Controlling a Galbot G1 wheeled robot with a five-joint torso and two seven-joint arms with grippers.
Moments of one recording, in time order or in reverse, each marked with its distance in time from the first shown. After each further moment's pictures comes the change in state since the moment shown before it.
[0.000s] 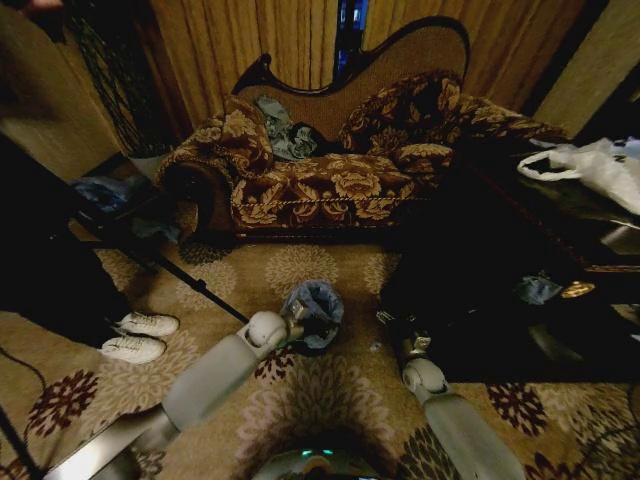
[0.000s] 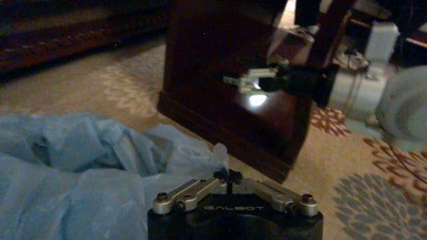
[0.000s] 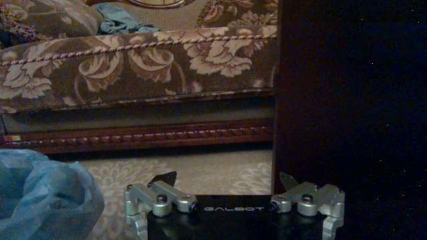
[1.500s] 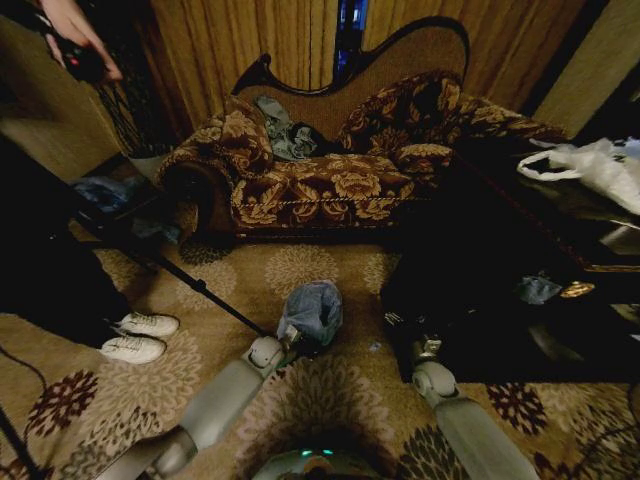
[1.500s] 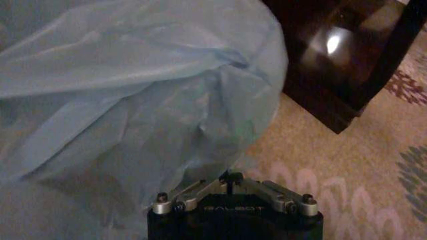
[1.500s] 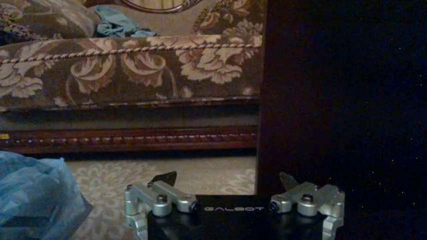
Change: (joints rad) left arm 0.119 -0.121 -0.124 0.326 0.120 -0.099 -0.027; right arm -0.028 -0.039 0.032 0.015 -0.008 0.020 -0.012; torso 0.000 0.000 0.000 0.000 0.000
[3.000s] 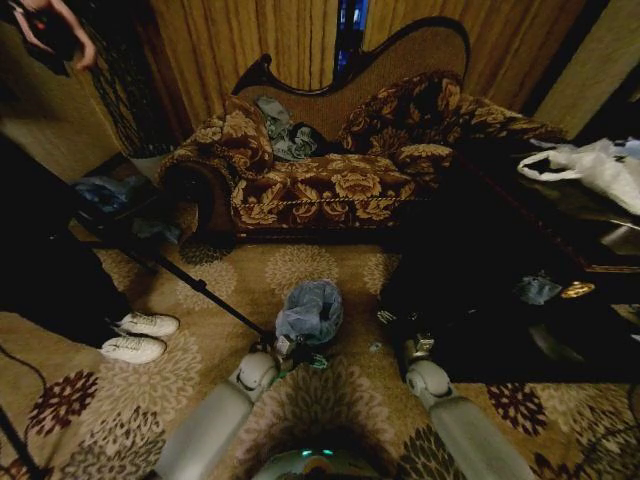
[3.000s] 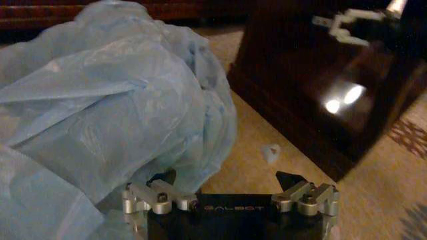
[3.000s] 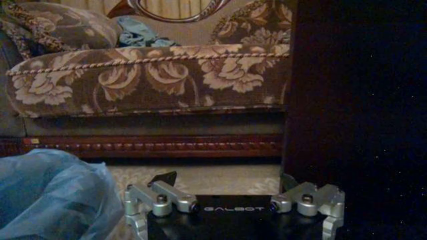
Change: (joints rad) left arm 0.197 0.007 -0.103 -0.315 -0.047 0.018 -0.233; right arm 0.002 0.005 -0.050 0.038 -0.023 0.013 0.012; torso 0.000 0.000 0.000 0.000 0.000
